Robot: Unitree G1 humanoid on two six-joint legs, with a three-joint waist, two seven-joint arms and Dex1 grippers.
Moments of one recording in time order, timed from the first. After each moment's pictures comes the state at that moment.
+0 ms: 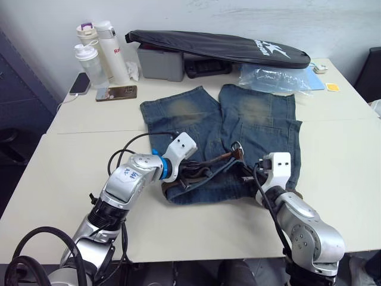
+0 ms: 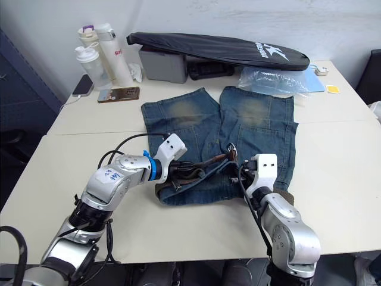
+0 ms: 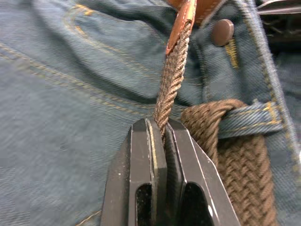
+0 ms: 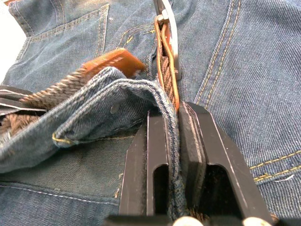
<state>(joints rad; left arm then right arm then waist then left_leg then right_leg) -0.61 0.37 -0.29 -0.18 -0.27 0.99 -0.56 -0.10 -0.05 -0.19 -0.63 0.30 1.02 0.23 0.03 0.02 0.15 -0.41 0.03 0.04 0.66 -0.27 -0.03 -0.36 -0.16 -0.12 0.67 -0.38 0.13</state>
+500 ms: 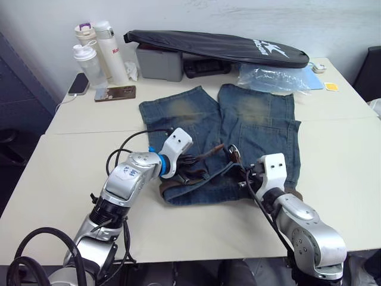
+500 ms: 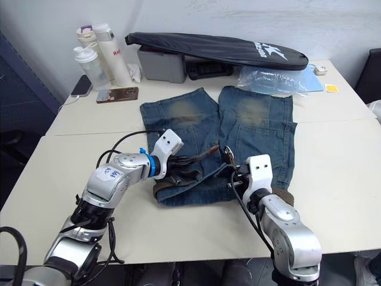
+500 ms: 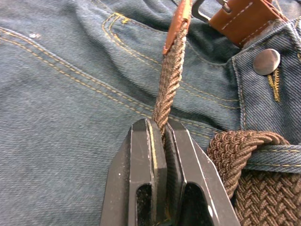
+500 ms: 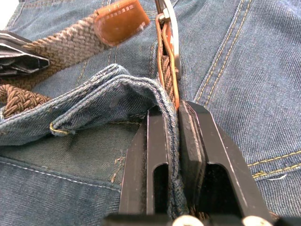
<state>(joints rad) -0.62 0.35 -0.25 -0.14 -0.24 0.98 -0.49 -0.07 -0.17 -0.09 -0.67 0.28 0.99 0.20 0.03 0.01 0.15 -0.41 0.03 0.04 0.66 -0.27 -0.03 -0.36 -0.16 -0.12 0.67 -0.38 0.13</state>
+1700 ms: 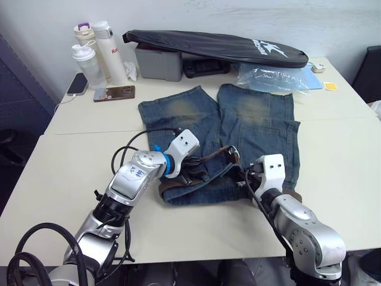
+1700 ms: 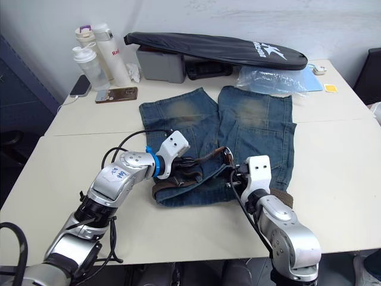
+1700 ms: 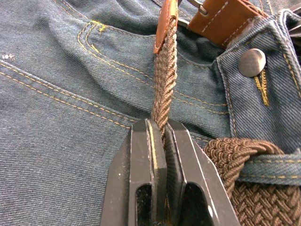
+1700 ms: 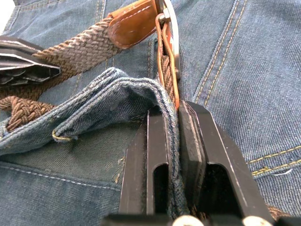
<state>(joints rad) -0.65 0.36 -0.32 -0.11 -0.19 0.92 -0.54 -0.07 -0.14 -0.09 -0.67 0.34 1.03 0.11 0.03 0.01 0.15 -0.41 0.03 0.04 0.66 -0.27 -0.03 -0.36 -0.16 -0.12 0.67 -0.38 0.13</state>
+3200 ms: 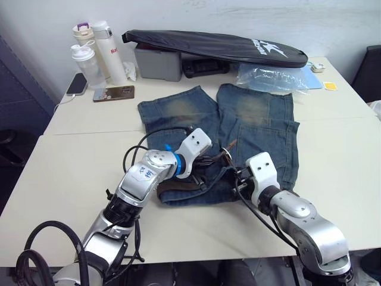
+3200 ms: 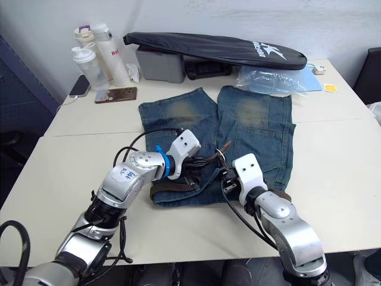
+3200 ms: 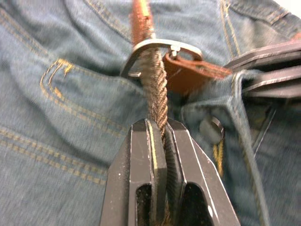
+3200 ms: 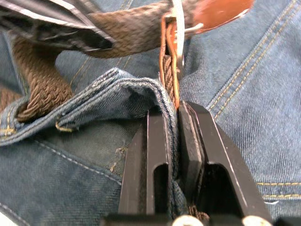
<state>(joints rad) -0.67 0.26 -0.33 -0.14 -0.19 0.94 -0.53 -0.11 -0.44 0.11 -0.67 0.26 0.93 0.24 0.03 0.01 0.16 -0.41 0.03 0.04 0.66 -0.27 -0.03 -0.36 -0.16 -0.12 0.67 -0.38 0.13</state>
